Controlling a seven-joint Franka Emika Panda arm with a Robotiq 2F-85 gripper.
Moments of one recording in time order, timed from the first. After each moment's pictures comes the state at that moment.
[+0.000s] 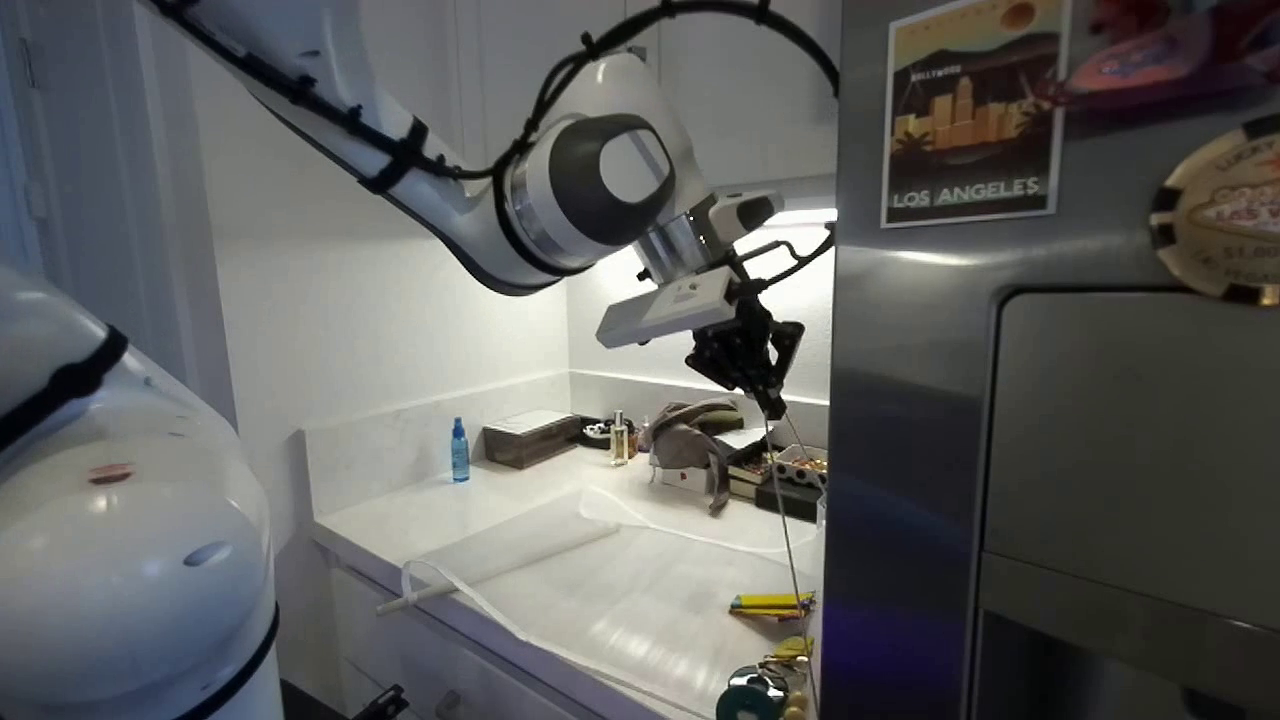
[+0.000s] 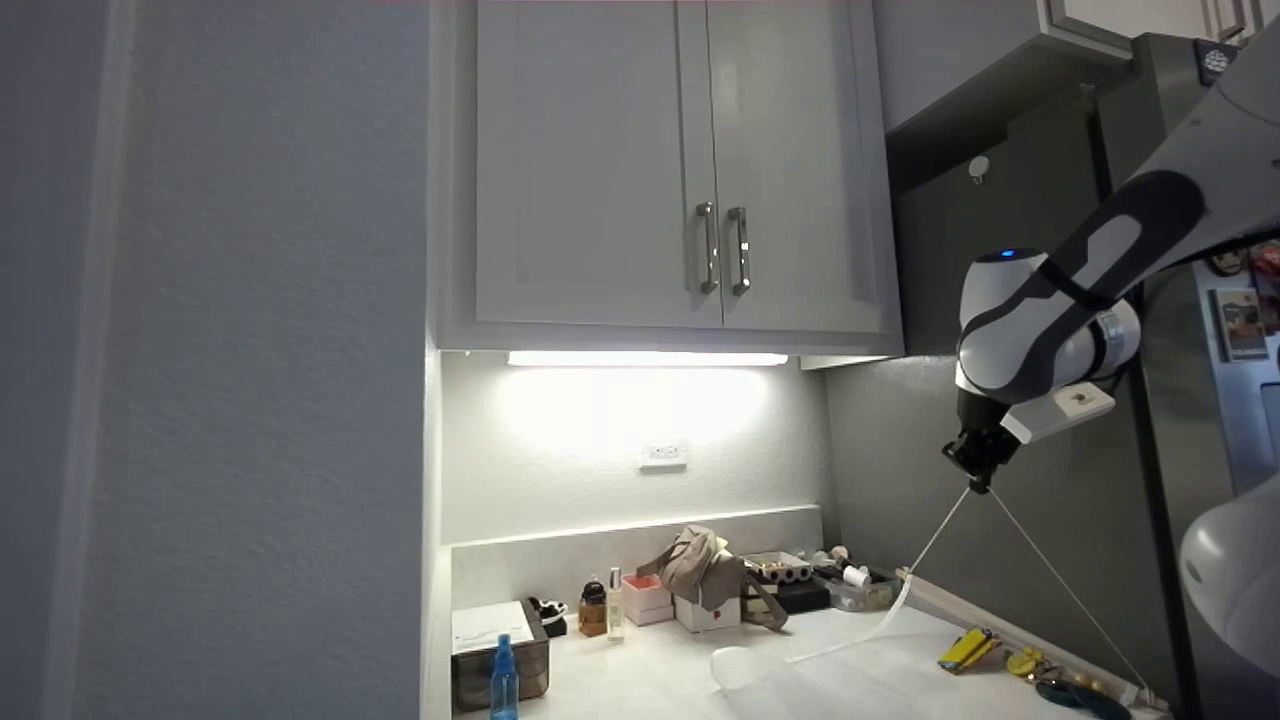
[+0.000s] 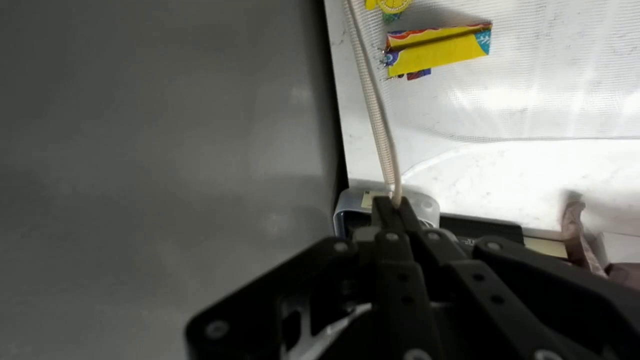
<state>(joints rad) -0.37 -0.59 -0.22 -2.68 -0.45 2.63 -0.04</state>
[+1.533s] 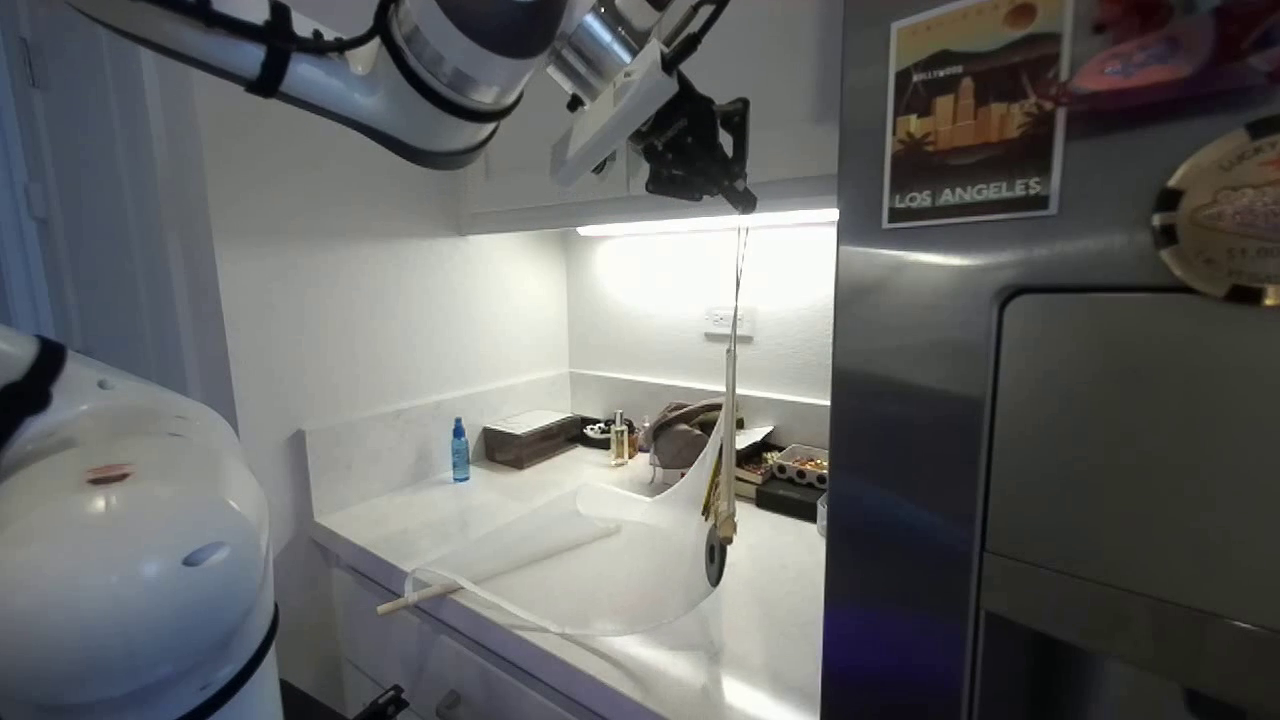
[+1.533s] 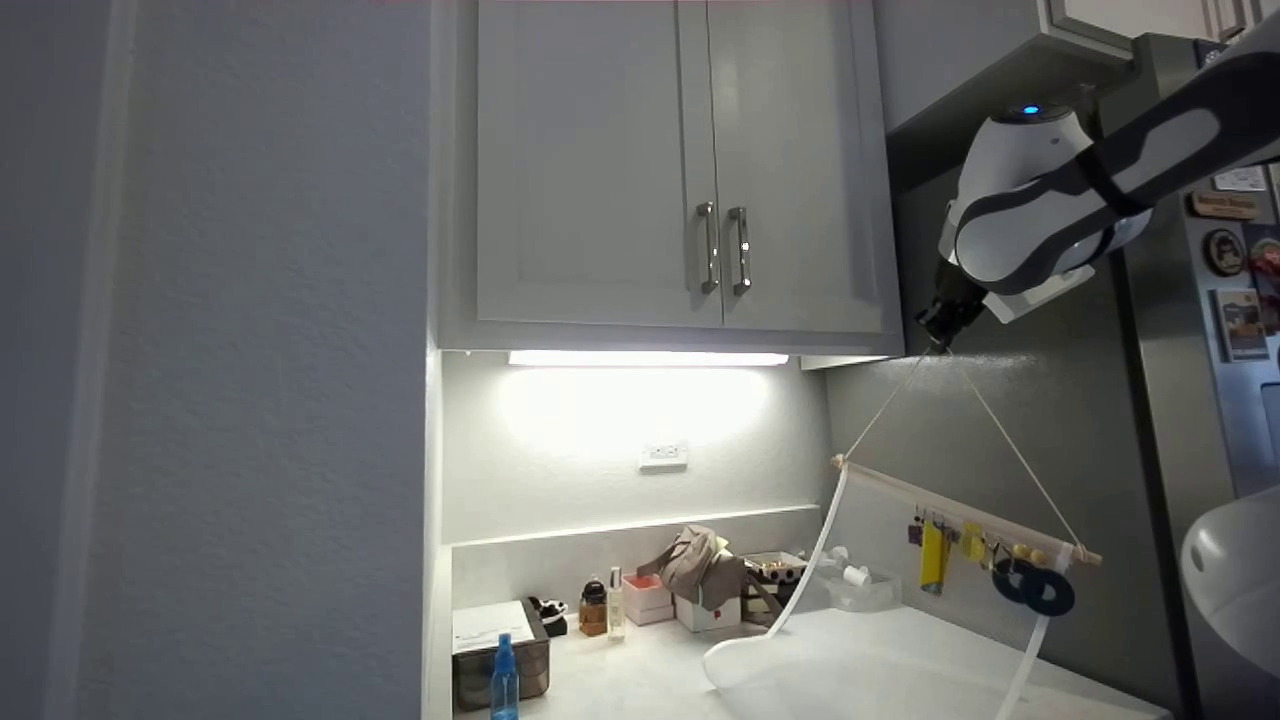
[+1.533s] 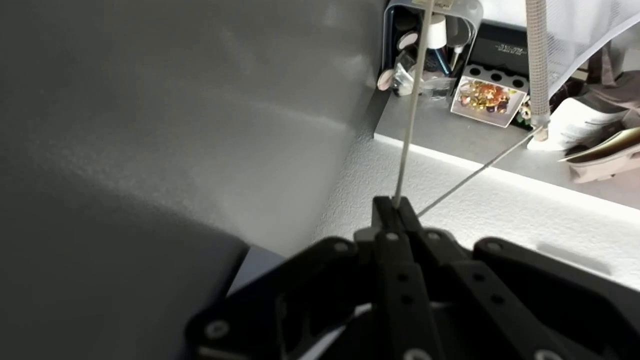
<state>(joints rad) -0.37 -0.87 -0.09 -2.56 -0.45 2.61 -0.09</state>
